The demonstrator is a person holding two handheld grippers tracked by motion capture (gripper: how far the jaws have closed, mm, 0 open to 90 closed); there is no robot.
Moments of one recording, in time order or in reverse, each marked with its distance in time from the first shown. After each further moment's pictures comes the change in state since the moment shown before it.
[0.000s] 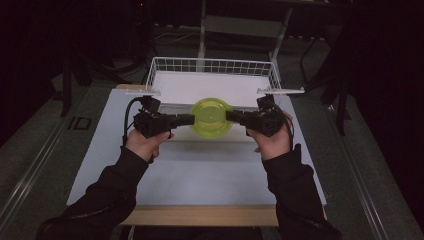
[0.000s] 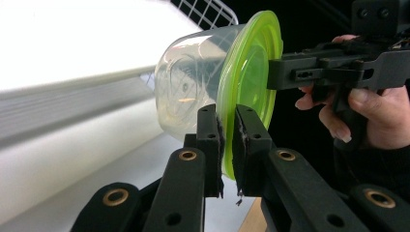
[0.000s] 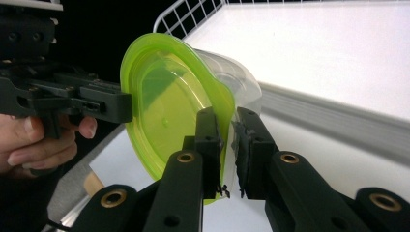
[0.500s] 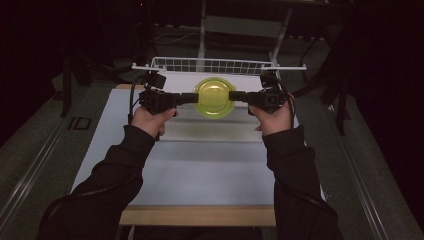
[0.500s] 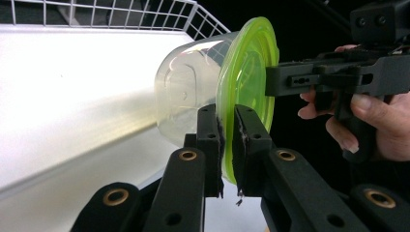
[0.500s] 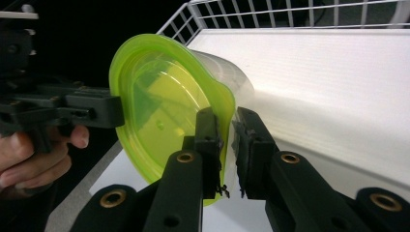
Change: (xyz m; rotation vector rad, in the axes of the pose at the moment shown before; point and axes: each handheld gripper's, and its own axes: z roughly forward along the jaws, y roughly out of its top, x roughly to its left) left arm 0.007 0.049 0.018 -0.004 0.072 0.005; right arm -0.025 0.046 0.009 0.010 -0.023 0.091
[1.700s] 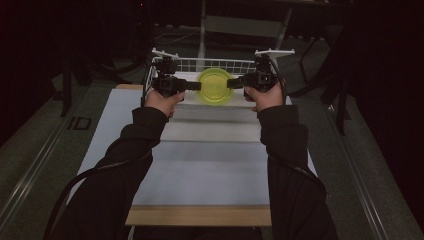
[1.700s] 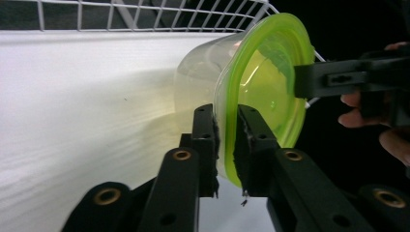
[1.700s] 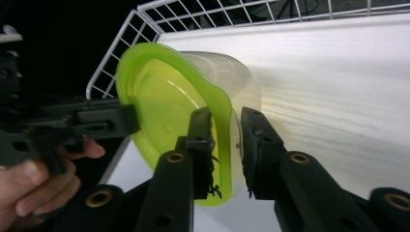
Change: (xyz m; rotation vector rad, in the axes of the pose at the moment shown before) left arm 0.039 0.028 0.044 0.065 0.146 -0.089; right arm -0.042 0.040 0.042 0.108 -0.026 0.183
